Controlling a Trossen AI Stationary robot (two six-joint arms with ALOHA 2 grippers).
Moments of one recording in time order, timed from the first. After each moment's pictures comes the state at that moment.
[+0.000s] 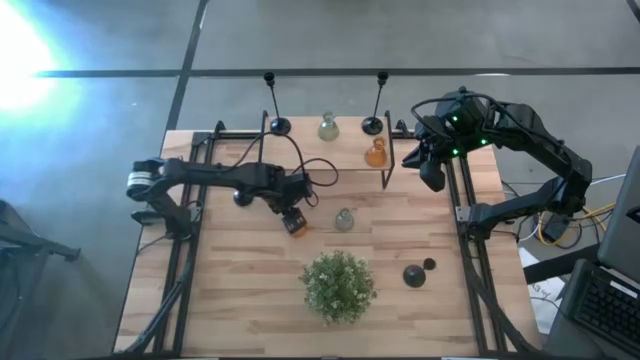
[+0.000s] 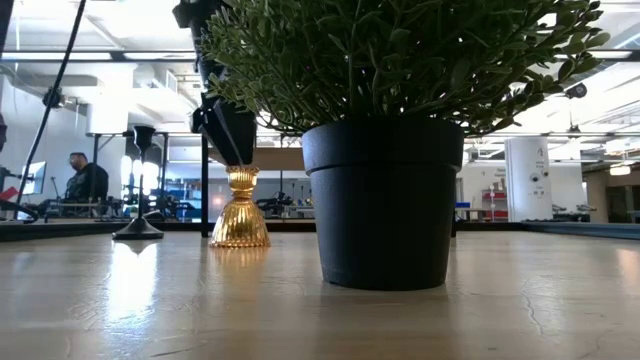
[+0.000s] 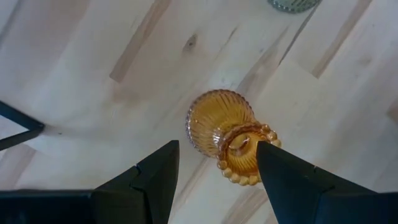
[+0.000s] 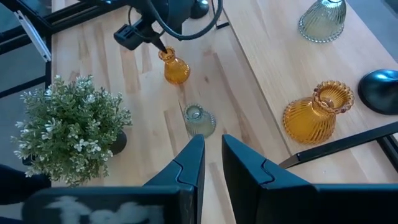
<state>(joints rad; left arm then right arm) 0.11 1.62 1.26 -0.90 -0.01 -0.47 -0.36 1.23 1.68 -1.29 -0.22 0.09</state>
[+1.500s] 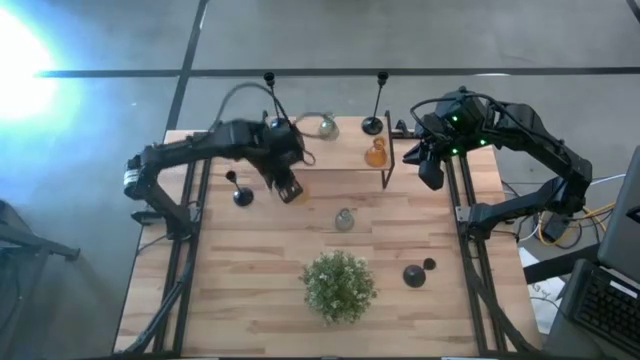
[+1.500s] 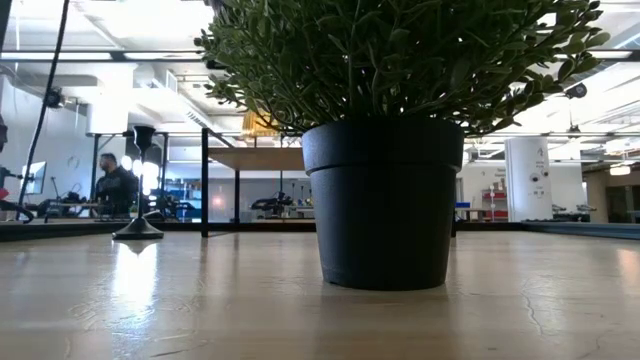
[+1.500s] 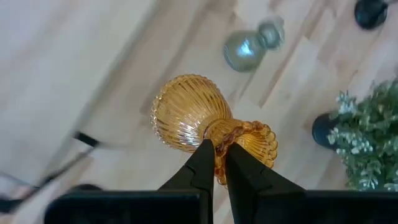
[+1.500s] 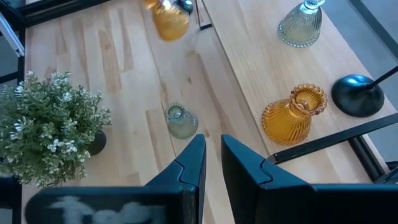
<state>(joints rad) 0.26 1.58 1.71 -1.26 0.10 -0.34 -0.36 1.23 1.68 -1.30 -0.15 0.05</state>
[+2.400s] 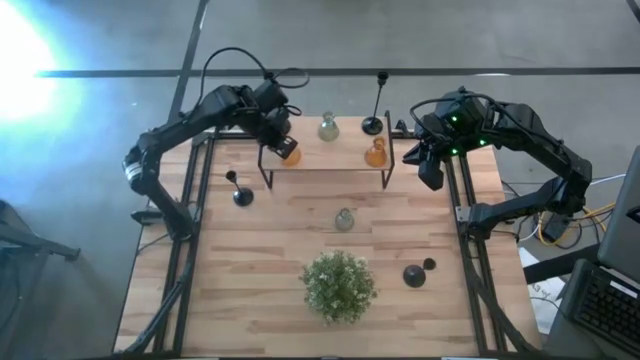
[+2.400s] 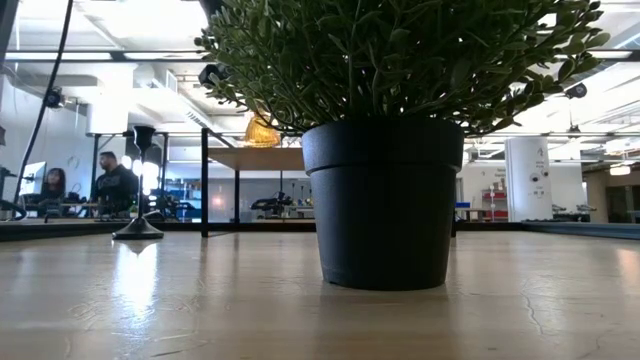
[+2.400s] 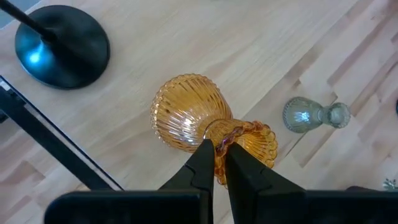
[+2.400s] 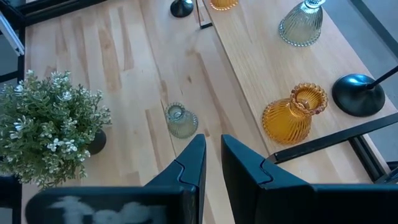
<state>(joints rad) 0.56 1.60 1.75 -1.24 0.09 -0.31 -0.36 1.23 1.68 -1.29 -0.16 0.05</state>
